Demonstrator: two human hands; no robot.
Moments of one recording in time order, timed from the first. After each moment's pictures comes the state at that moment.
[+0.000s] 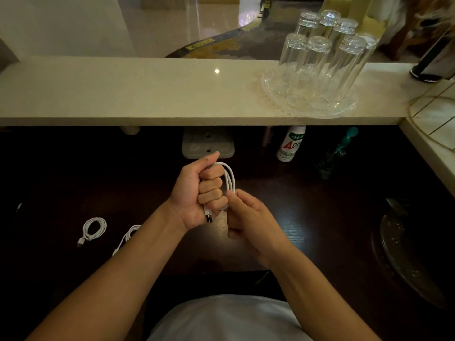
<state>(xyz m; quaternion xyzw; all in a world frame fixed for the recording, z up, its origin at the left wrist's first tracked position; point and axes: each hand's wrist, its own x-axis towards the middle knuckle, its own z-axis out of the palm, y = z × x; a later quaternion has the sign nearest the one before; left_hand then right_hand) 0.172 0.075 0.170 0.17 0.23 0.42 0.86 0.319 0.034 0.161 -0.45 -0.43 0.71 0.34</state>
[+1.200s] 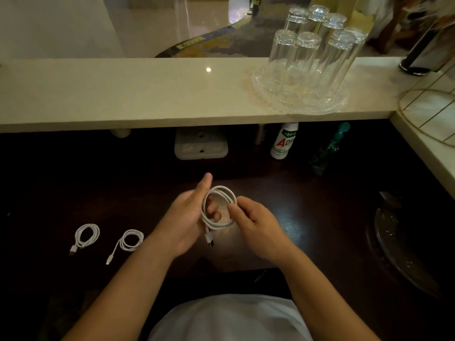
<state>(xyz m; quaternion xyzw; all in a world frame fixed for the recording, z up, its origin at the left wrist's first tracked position) 0.175 0.046 0.150 0.30 0.53 0.38 0.69 0.339 0.037 0.146 -0.52 -0.68 0.45 0.26</state>
